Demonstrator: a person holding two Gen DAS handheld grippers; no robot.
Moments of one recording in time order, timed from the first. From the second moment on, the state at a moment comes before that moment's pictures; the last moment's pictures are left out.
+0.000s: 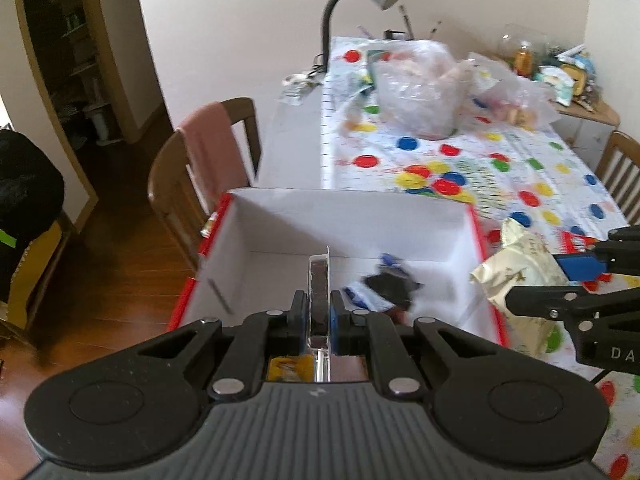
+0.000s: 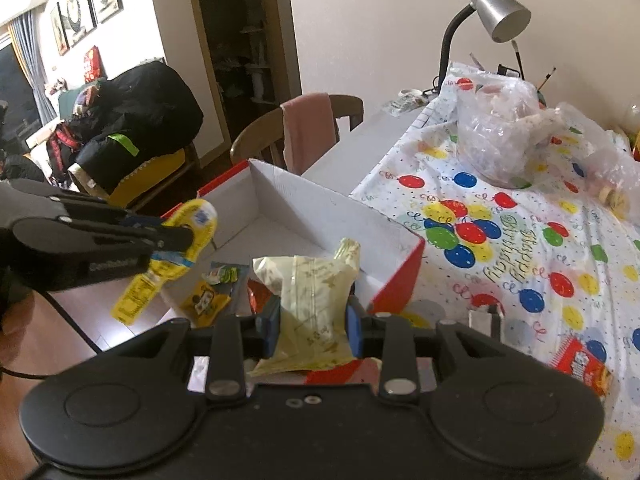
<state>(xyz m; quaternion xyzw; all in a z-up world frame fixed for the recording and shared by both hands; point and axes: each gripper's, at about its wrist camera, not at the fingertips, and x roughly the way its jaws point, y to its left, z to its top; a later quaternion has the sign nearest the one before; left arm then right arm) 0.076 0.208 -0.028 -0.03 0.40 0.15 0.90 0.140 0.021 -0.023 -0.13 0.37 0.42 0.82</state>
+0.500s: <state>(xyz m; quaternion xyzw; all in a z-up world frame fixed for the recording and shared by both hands) 0.137 0.283 -0.050 -0.01 0.46 0.15 0.87 0.183 0.097 -0.062 -0.15 0.40 0.38 0.82</state>
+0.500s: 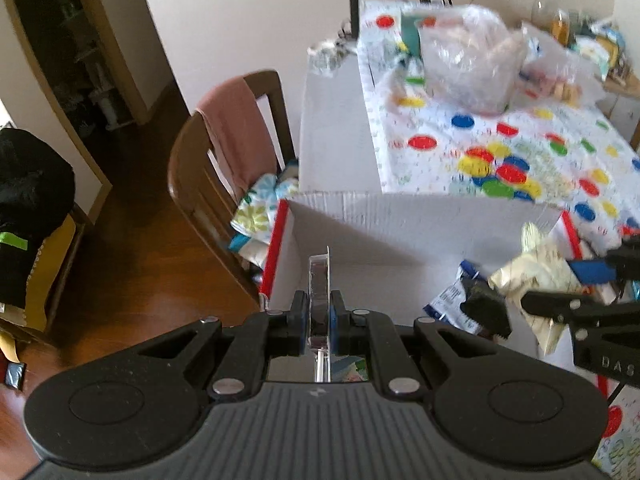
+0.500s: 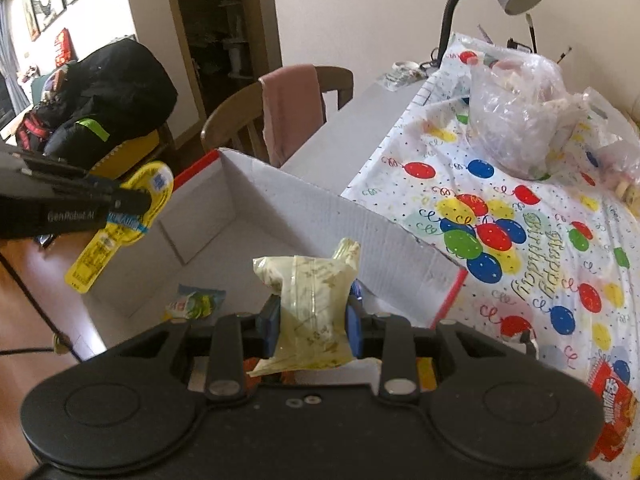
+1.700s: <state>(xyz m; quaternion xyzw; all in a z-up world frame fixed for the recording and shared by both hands) 0.156 0.258 -0.102 0.02 0.55 0.11 0.83 0.187 0.116 -0.091 -0.17 0.44 0.39 0.79</state>
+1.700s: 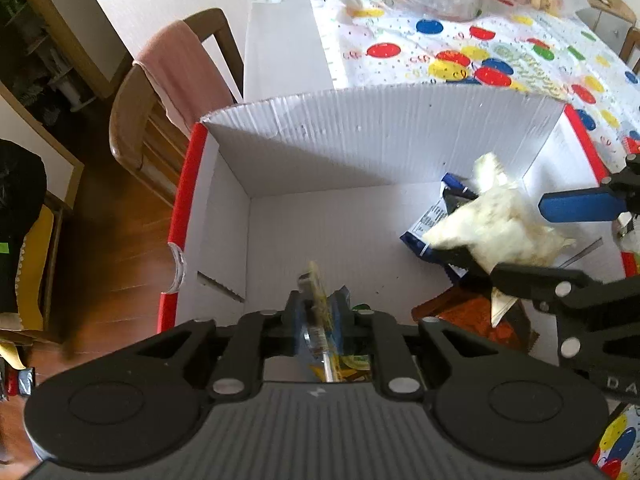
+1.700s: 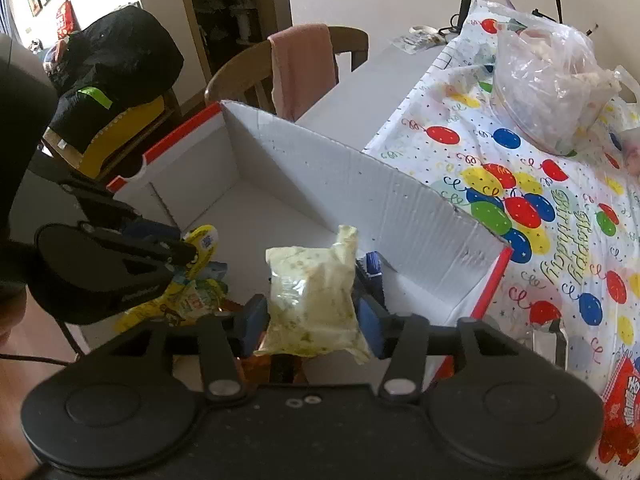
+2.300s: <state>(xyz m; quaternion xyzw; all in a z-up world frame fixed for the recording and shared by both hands) 0.116 0.229 -0.055 0.01 0.47 0.11 0.88 0.159 0.076 -0.047 -0.15 0.40 0.41 0.81</state>
